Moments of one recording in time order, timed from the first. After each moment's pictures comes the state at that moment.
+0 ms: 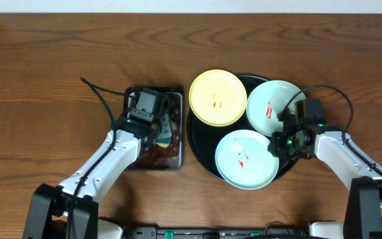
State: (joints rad) left arm -0.34 1.49 0.83 -0.47 -0.03 -0.52; right arm 0.06 1.56 0.72 -0.56 -0.31 0.13
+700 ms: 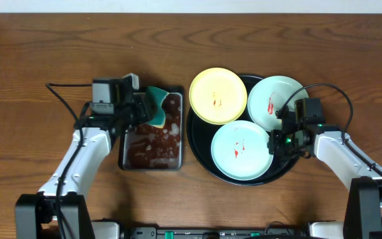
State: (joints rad) left arm -0.02 1.47 0.83 -0.28 0.51 -0.37; right arm 0.06 1.56 0.72 -0.52 -0.33 0.13
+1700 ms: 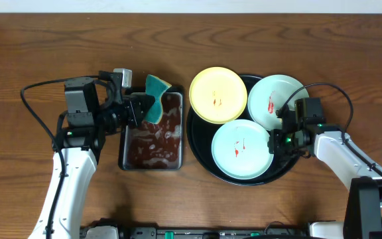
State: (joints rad) left arm 0.07 1.25 0.83 -0.31 0.76 -0.17; right arm 0.06 1.56 0.72 -0.51 -0.33 0.13
